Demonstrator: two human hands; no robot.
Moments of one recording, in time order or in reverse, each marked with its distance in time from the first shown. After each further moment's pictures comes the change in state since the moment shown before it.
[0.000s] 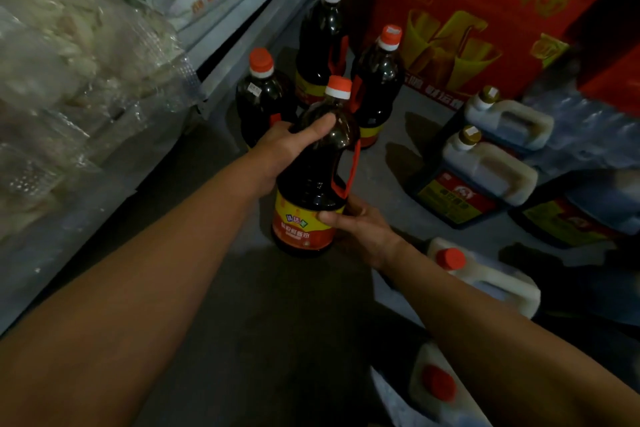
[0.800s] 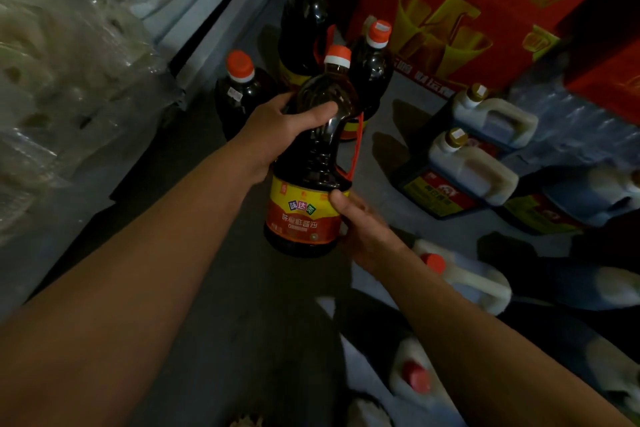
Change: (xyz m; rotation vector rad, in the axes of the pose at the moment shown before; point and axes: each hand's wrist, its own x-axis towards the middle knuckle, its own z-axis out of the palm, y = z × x) left_hand 0.006 0.052 0.001 -0.036 0.013 -0.058; right_hand -0.028 -0.038 0.010 0.116 0.077 0.083
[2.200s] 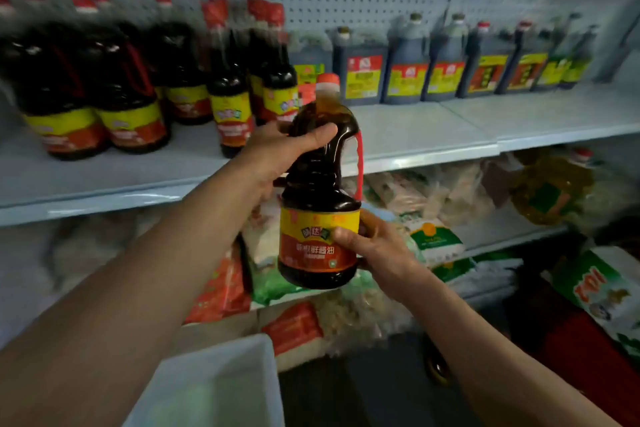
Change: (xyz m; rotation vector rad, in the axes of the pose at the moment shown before) left_hand -0.874 0.531 -0.245 -0.145 1.076 0.297; right_hand -0.648 -0.398 0.596 -0.488 -0.862 -0.453
